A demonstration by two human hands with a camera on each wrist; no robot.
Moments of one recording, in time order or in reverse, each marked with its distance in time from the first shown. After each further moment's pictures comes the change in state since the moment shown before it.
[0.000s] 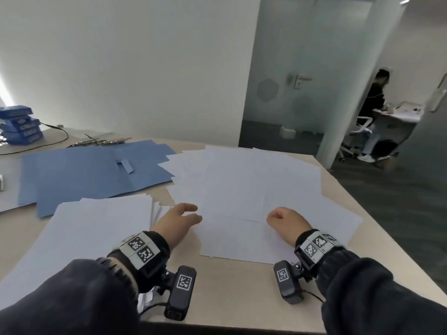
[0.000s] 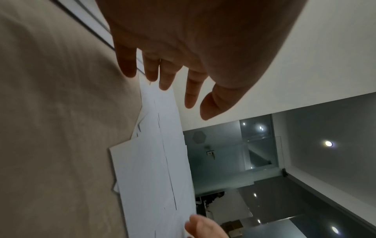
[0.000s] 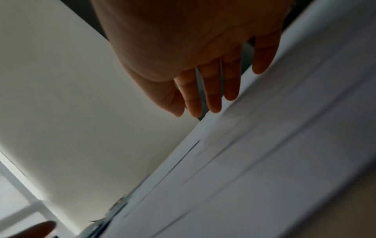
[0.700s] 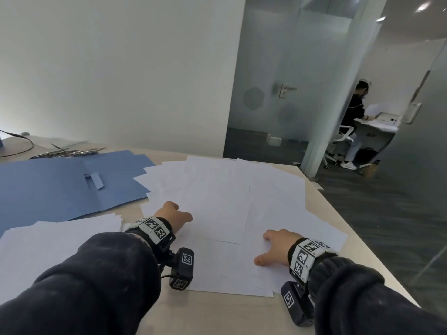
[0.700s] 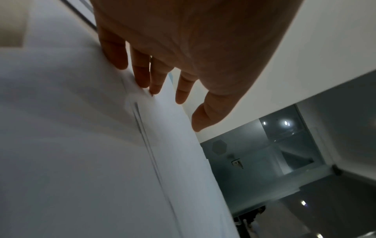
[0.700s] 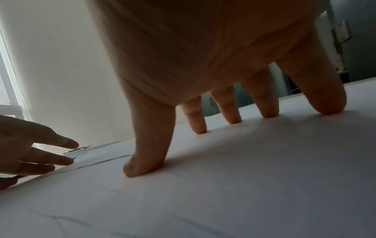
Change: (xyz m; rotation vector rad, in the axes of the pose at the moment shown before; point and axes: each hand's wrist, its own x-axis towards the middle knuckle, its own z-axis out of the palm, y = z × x) left_hand 0.114 0.033 0.036 0.314 0.047 -0.208; right_hand 0.030 0.008 -0.029 -0.674 -0.277 0.106
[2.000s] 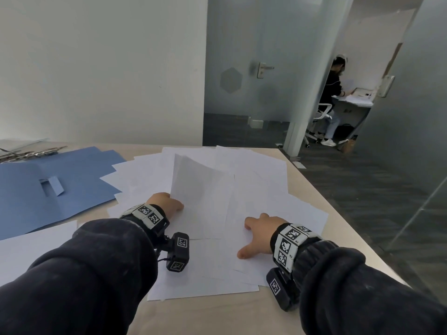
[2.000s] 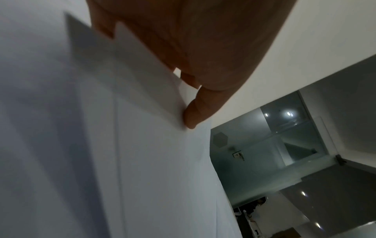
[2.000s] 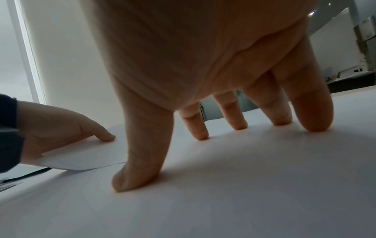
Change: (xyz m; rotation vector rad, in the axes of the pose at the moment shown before) left_hand 0.039 0.043 0.027 0.101 -0.072 0.027; right_hand 0.005 0.003 -0.007 -0.064 -0.011 -0.063
